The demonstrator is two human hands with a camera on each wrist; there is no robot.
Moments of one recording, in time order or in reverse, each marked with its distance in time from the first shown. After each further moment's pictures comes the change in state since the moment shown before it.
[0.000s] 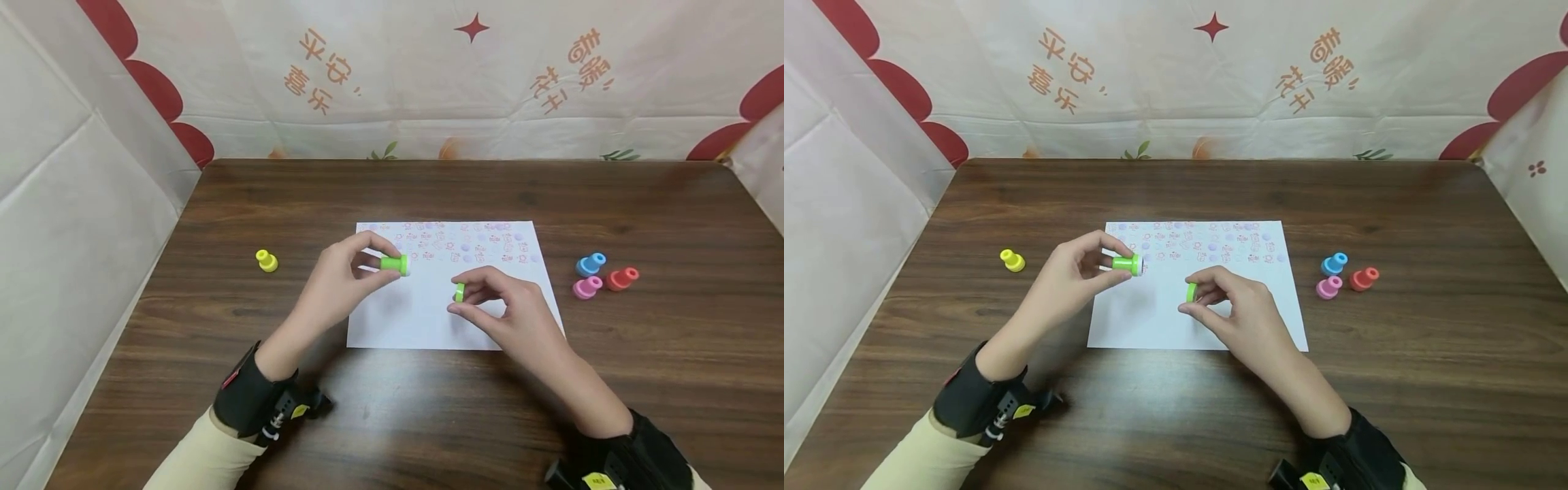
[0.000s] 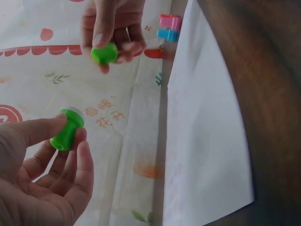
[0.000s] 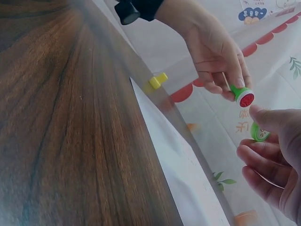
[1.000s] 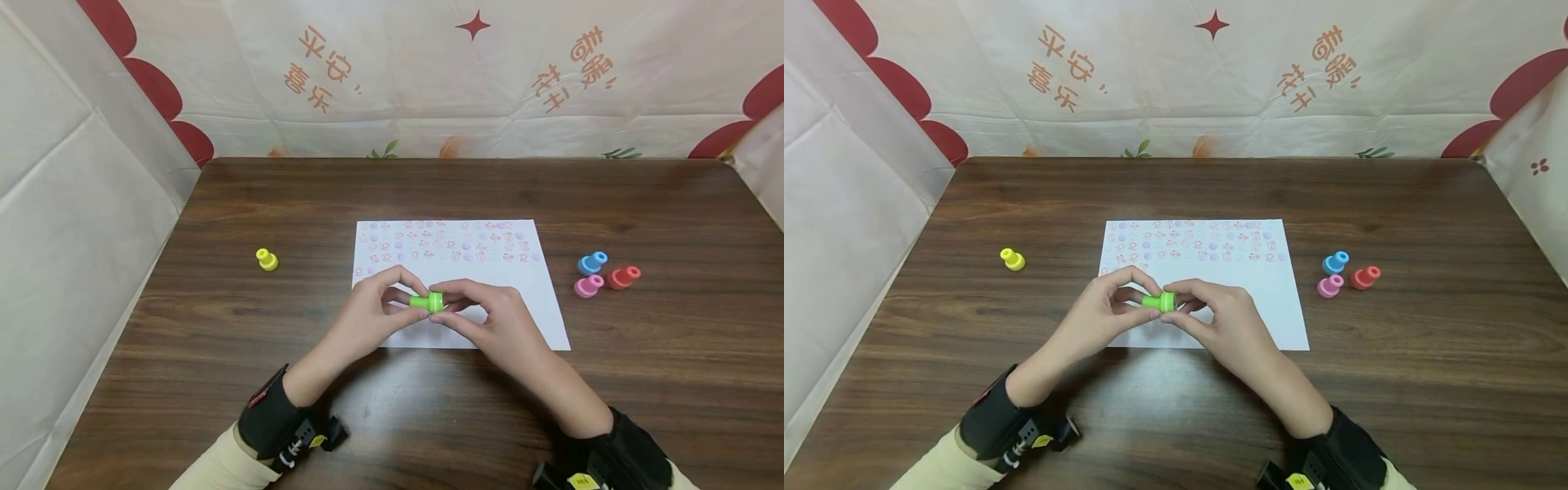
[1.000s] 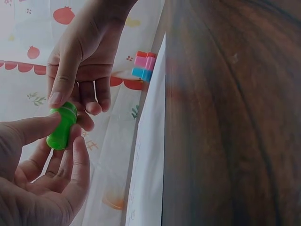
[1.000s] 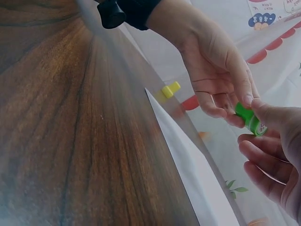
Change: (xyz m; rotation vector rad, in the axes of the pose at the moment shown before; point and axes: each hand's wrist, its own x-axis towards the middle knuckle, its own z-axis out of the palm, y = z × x) left_hand -0.020 -0.006 0.039 -0.244 -0.148 -0.066; right_hand 0.002 -0.006 0.015 0.054 -0.071 -0.050
